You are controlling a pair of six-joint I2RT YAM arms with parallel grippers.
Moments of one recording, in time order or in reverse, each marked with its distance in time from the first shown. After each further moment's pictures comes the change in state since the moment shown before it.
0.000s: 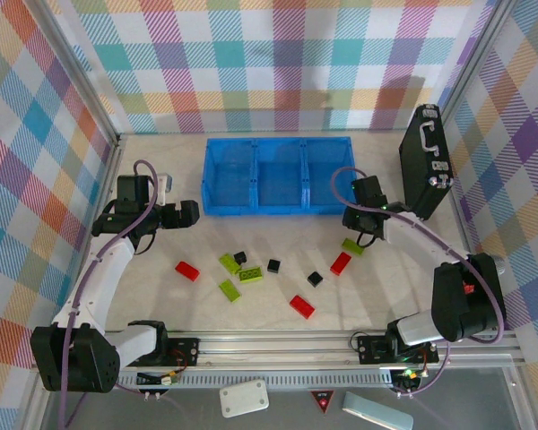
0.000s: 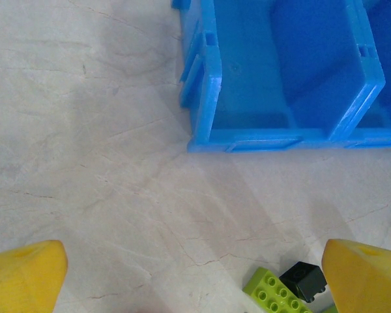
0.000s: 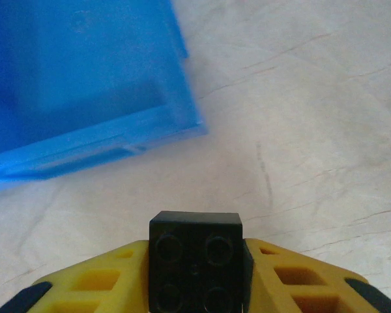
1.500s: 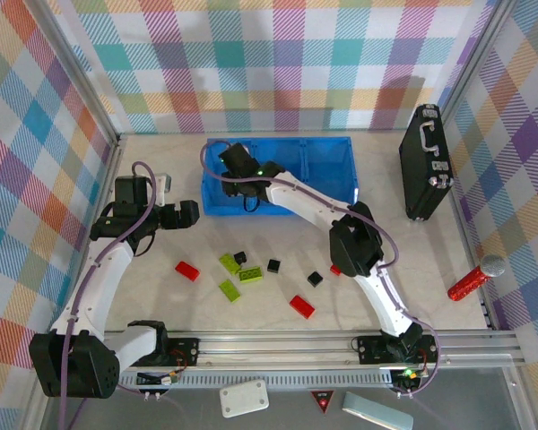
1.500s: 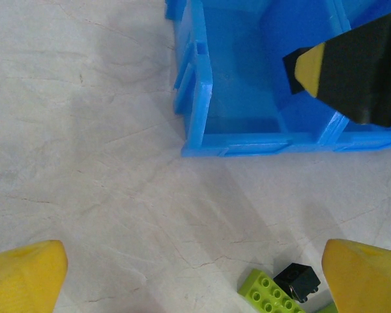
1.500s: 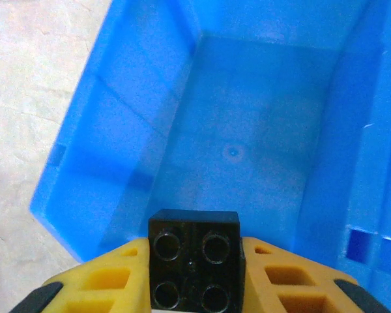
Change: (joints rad) left arm 0.000 -0.032 -0.011 0.011 0.012 -0.001; right arm 0.504 0.879 1.207 -0.138 0.021 -0.007
